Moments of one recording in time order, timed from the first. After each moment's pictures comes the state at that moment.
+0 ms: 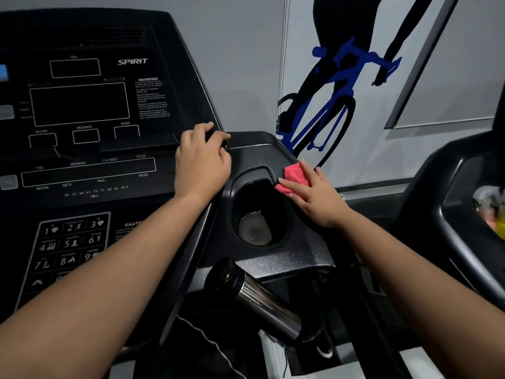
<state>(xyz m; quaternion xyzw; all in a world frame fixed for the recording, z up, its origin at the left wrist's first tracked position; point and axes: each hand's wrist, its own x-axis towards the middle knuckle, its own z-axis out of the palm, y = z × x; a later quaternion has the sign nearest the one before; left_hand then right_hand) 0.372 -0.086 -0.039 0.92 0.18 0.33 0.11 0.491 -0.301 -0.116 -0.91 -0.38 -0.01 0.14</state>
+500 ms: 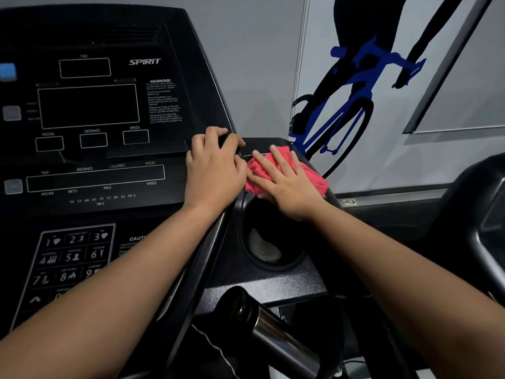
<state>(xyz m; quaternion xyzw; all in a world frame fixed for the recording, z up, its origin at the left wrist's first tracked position) 0.376 -0.084 -0.037 0.92 0.18 0.33 0.09 0.508 -0.210 -0.112 -0.80 -0.55 -0.24 0.02</state>
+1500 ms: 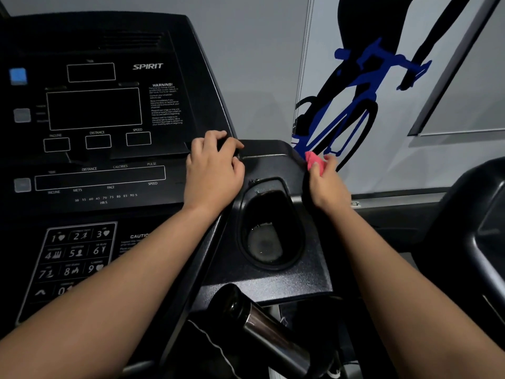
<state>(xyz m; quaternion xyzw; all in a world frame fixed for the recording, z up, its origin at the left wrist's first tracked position) 0.375 -0.086 -0.036 0.92 0.19 0.33 0.11 0.517 -0.248 -0.095 -0.91 -0.10 -0.01 0.39</state>
